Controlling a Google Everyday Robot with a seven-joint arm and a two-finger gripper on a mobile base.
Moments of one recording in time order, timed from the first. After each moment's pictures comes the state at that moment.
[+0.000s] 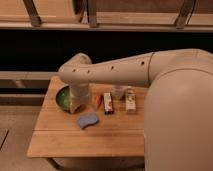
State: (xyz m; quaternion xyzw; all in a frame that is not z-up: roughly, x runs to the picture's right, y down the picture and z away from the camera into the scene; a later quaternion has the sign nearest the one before) arm -0.107 0.102 0.703 -0.26 0.23 0.64 0.68
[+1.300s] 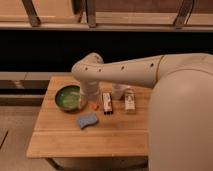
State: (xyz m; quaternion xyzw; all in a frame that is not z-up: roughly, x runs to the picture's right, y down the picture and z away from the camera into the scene) arm -0.076 0.090 0.733 -0.26 0.23 0.67 0.65
